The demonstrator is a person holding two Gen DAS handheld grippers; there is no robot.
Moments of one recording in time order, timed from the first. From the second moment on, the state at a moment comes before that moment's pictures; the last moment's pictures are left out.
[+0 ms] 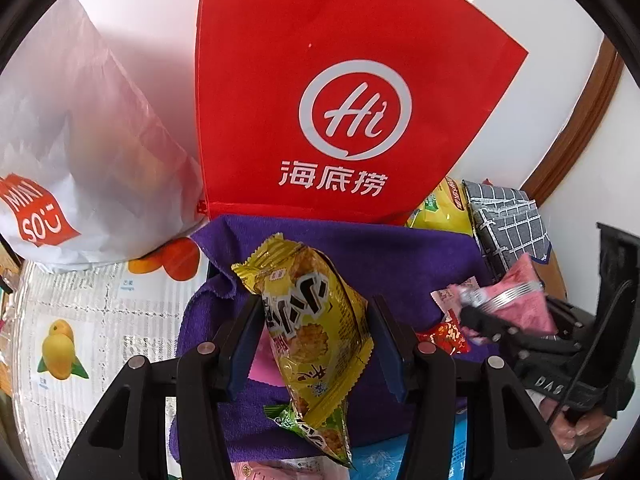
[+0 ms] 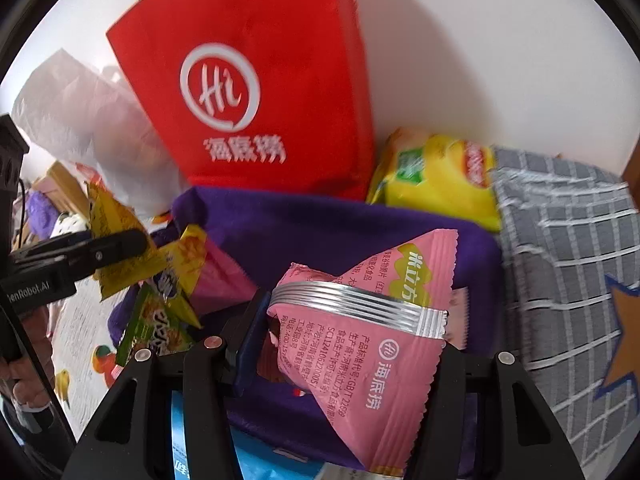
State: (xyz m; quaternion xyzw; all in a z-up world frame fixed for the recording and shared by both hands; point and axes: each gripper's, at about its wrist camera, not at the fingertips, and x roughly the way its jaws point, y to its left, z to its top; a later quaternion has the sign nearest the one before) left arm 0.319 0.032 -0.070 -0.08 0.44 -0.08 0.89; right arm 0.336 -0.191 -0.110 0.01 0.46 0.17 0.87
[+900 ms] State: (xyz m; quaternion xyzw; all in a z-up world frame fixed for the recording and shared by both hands) left arm 0.324 0.001 -0.094 -0.06 0.47 -0.11 0.87; right arm 0.346 -0.189 -0.114 0.00 0.47 0.15 0.87
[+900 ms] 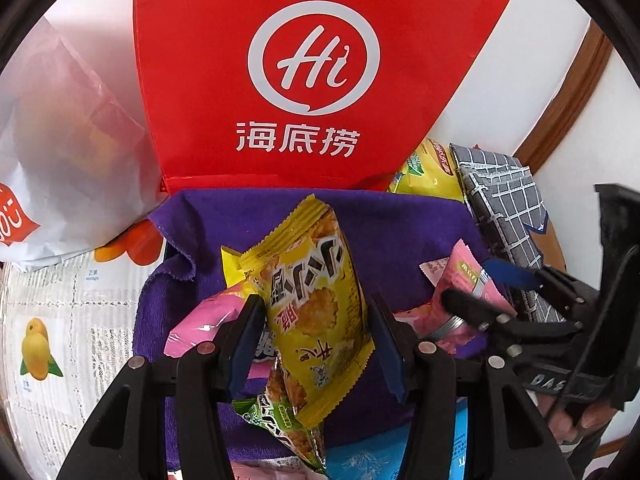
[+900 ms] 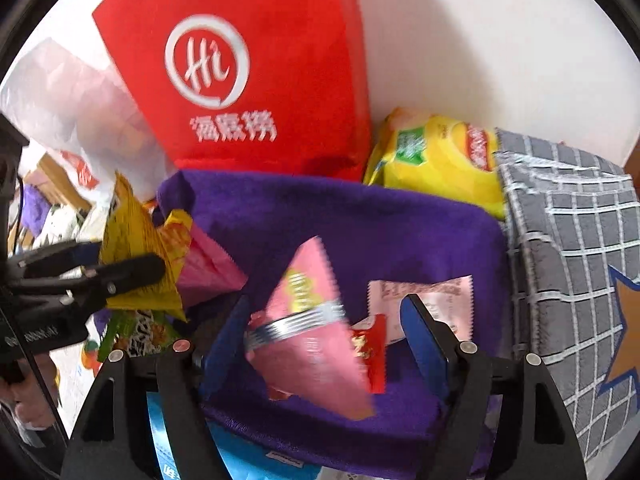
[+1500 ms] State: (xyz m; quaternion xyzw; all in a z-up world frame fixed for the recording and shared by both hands) left arm 0.300 -0.012 -0.059 -0.02 0.46 -0.09 0.88; right arm 0.292 -0.204 -0.066 0.00 0.41 0.10 0.91
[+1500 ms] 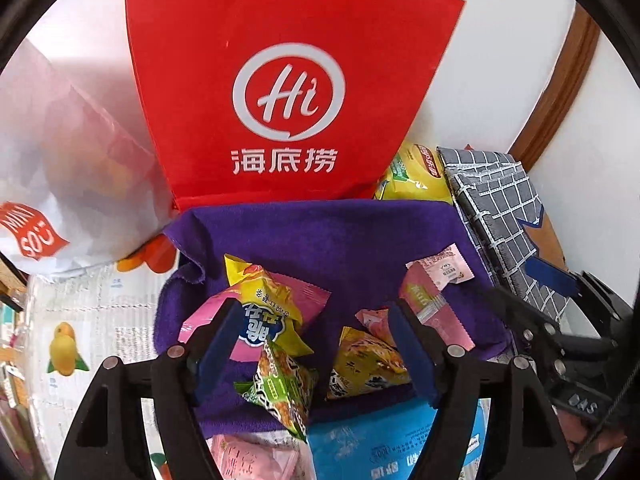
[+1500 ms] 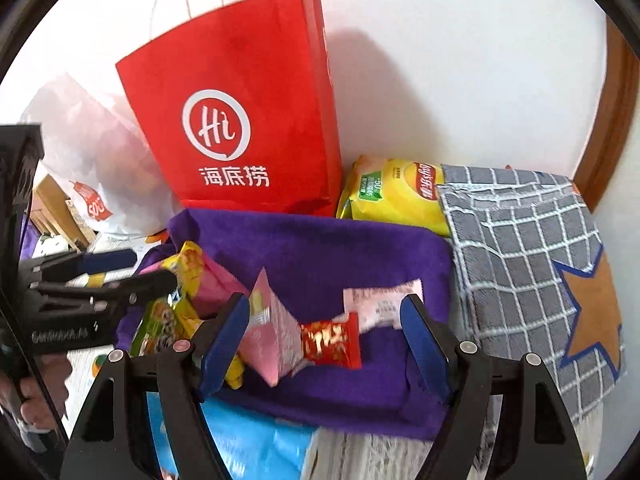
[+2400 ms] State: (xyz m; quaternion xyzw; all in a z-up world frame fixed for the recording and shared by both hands) left arm 0.156 0.035 -0.032 -0.04 0.40 -0.05 0.91; right arm 0.142 -0.205 -0.060 0.03 0.39 0.09 0.92
